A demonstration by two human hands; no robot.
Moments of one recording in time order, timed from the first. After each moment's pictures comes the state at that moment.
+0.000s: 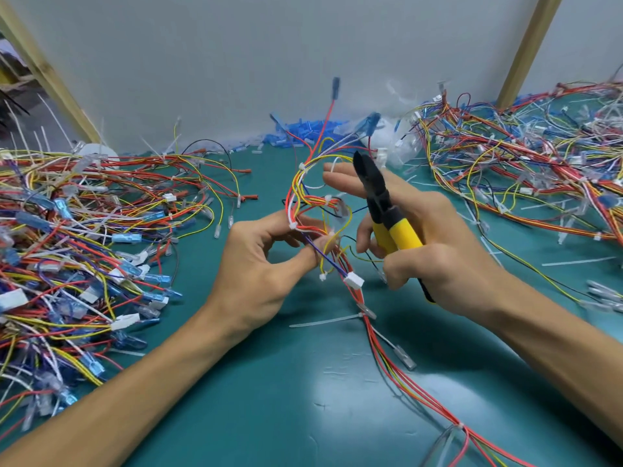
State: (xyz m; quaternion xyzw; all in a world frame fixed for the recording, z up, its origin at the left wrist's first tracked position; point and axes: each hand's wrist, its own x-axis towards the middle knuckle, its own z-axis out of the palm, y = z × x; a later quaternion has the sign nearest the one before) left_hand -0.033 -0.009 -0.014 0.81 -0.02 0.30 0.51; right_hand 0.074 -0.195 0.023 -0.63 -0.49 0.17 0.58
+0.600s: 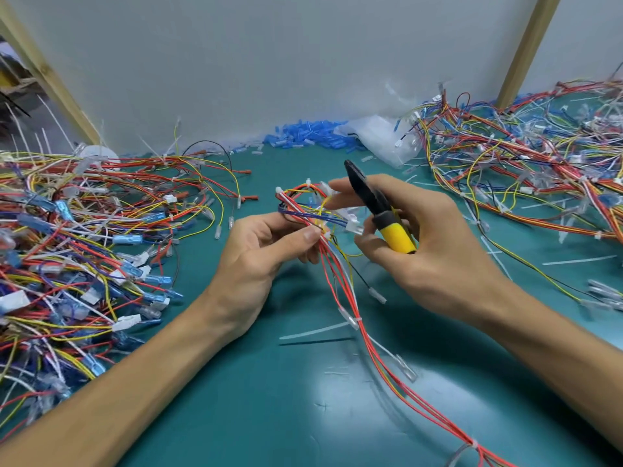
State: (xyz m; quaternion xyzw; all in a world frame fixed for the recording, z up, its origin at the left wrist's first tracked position) left_hand -0.033 -0.004 -0.012 0.67 0.01 0.19 0.72; right_hand 0.074 -0.193 0.016 -0.70 -0.48 0.04 0.53
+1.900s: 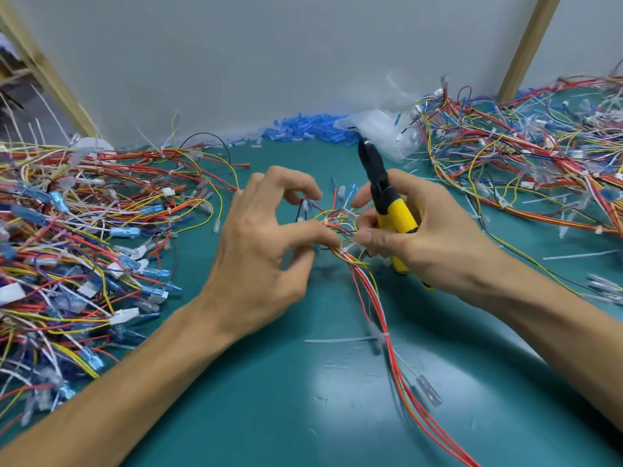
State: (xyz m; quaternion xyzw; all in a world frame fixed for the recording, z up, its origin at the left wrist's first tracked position) left_hand -0.041 -0.009 0.010 0.93 -0.07 0.33 0.16; right_hand 0.081 -0.191 0.017 -0.69 -0.35 0.20 0.60
